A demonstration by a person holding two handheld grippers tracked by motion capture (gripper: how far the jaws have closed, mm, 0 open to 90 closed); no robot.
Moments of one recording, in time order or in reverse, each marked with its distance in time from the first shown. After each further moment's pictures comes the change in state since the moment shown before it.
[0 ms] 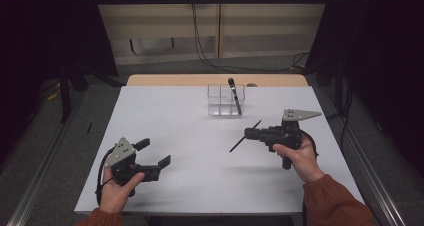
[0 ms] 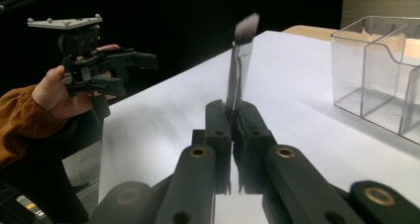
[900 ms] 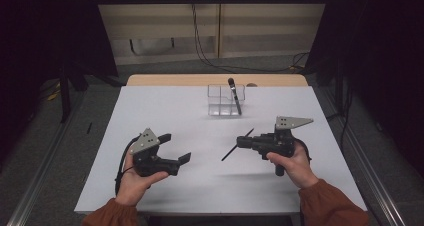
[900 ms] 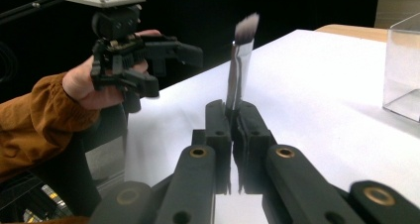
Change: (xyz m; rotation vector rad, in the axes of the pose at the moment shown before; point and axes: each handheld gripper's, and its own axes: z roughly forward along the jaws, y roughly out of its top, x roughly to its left) left arm -0.024 0.026 0.037 0.065 -0.108 0.039; right arm 0.017 -0.013 0.014 -0.007 0.090 -0.012
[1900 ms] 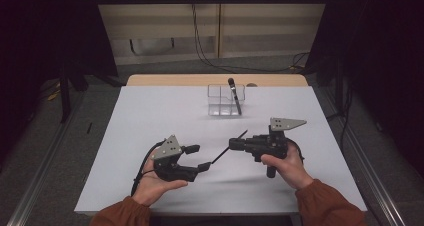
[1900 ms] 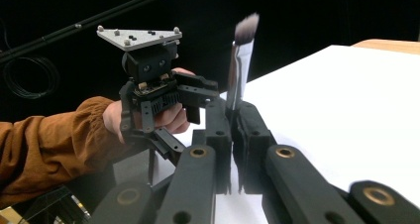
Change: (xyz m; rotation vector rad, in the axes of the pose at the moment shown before) left arm -0.028 -0.007 0.040 0.045 -0.212 0.061; right arm 0.007 -0.001 0.017 -0.072 0.112 0.010
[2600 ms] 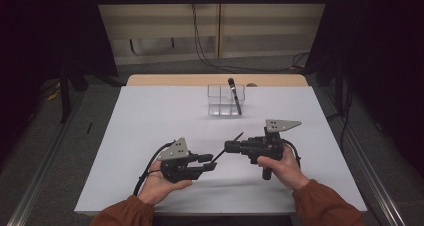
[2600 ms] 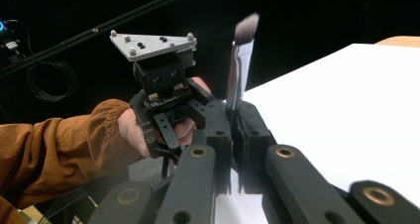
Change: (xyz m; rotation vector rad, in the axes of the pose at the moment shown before) left arm -0.007 0.001 0.015 0.017 -0.134 0.041; right arm 0.002 -0.004 0.010 -0.009 0.060 0.025
